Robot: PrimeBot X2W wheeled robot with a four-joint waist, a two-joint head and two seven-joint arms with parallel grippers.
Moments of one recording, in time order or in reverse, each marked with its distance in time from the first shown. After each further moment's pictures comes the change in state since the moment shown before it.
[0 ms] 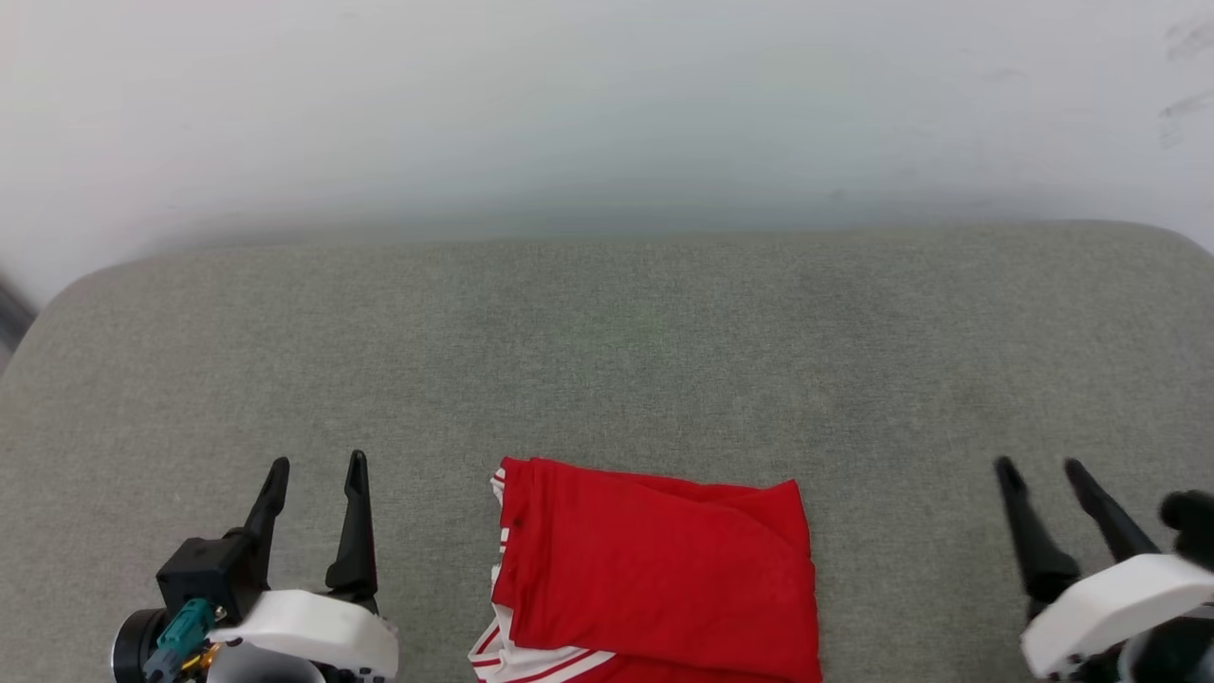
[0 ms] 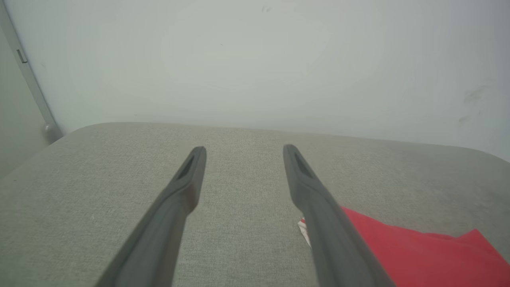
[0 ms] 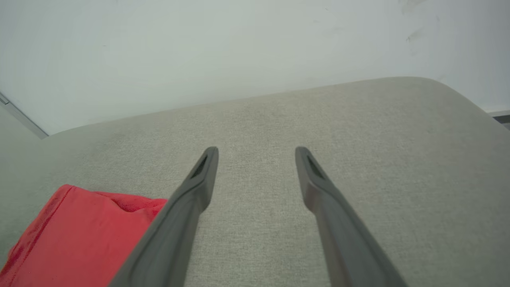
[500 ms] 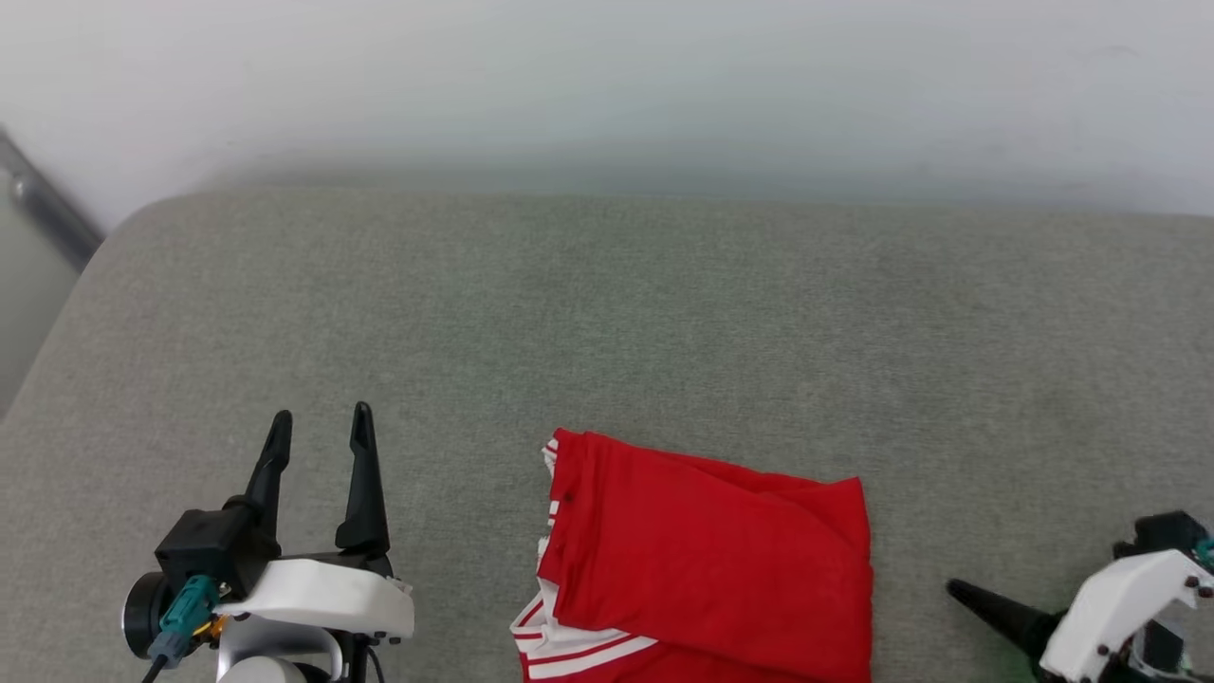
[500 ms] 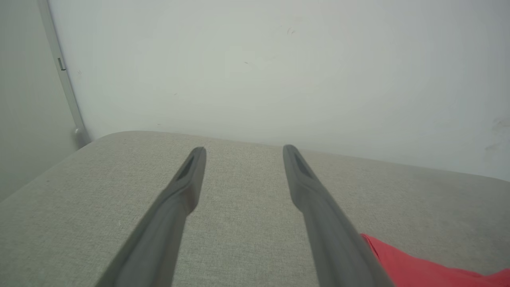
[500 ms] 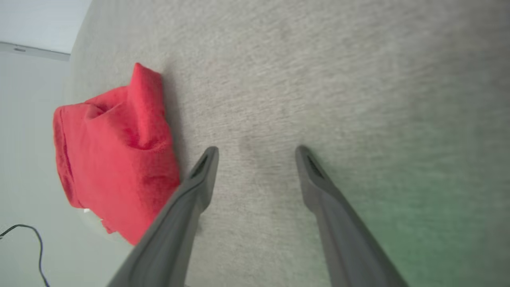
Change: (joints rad) left arm -0.037 -0.078 0.065 -0.034 0.070 -0.031 -0.003; right arm -0.118 -0.066 -0.121 0.392 0.470 0.000 0.599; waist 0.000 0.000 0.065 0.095
